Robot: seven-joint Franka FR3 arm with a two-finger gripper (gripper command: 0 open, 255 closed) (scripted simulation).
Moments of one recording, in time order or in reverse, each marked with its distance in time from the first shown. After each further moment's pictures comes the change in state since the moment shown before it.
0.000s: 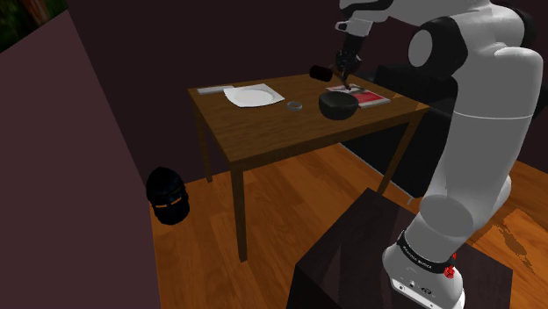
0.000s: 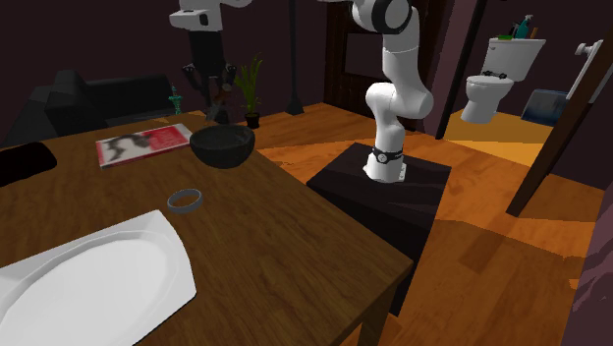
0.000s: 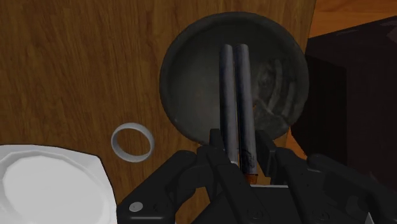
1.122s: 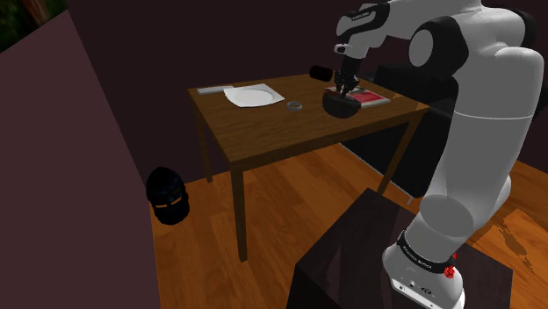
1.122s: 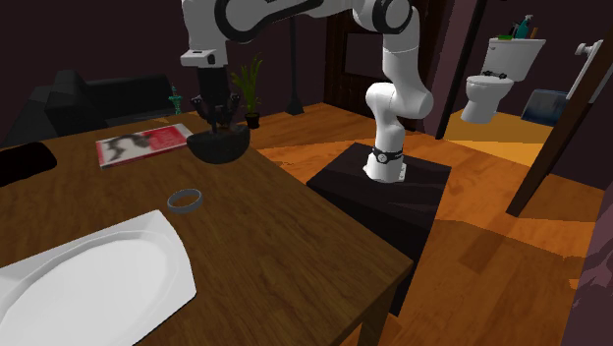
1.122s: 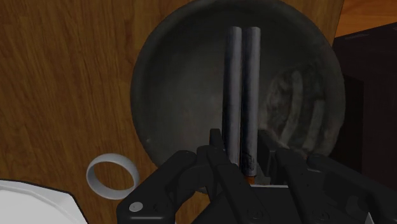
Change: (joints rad) arm 0.004 -0.004 0.000 -0.212 0.009 0.203 -0.049
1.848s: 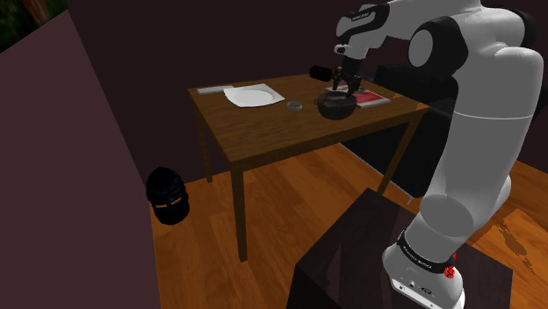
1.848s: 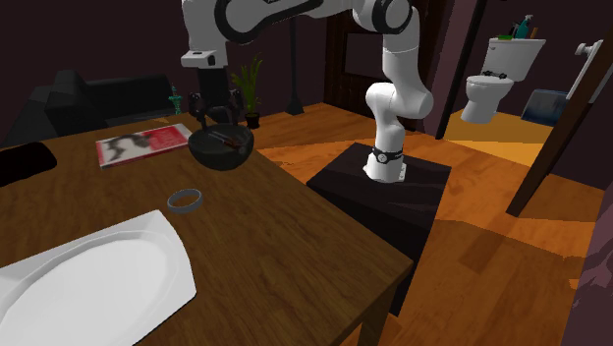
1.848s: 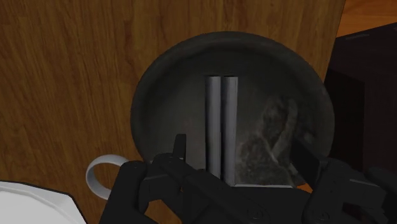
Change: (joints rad) arm 0.000 0.002 0.000 -0.004 0.001 0.005 -0.001
